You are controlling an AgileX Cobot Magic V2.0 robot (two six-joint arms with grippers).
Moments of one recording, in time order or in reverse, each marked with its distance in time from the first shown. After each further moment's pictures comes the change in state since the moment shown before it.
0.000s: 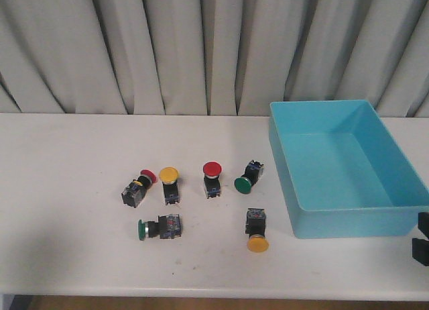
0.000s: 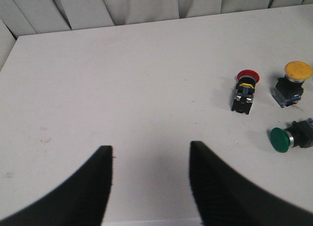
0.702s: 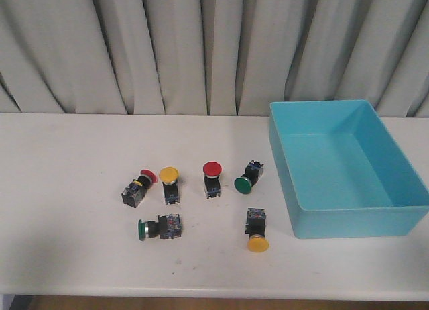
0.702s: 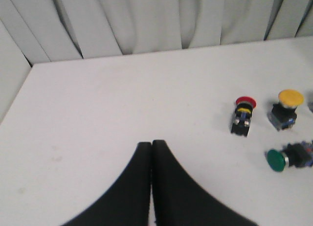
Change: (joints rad) left arm 0.000 -0.080 -0.047 0.005 0.040 -0.004; right arm 0.000 -0.166 0.000 0.000 -0.017 0.000
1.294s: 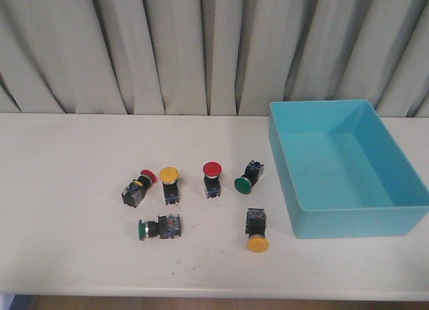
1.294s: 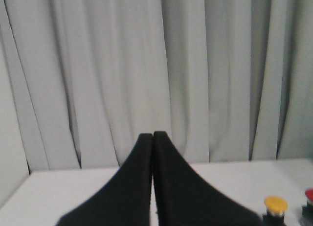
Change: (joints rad) left arm 0.000 -0.535 0.368 0.003 -0.458 -0.066; right arm 0.000 -0.540 0.343 0.008 -0.368 0.000
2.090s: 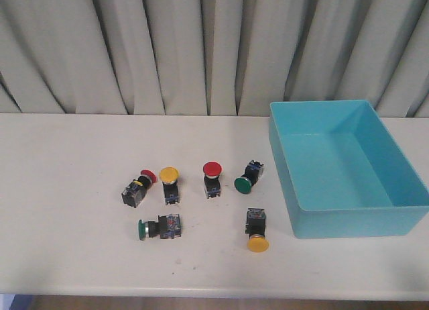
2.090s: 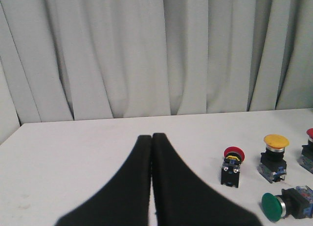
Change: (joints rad) left arm 0.000 -0.026 0.250 0.000 -0.078 -0.005; right arm 0.000 -0.010 0.247 -0.015 -0.217 -0.006
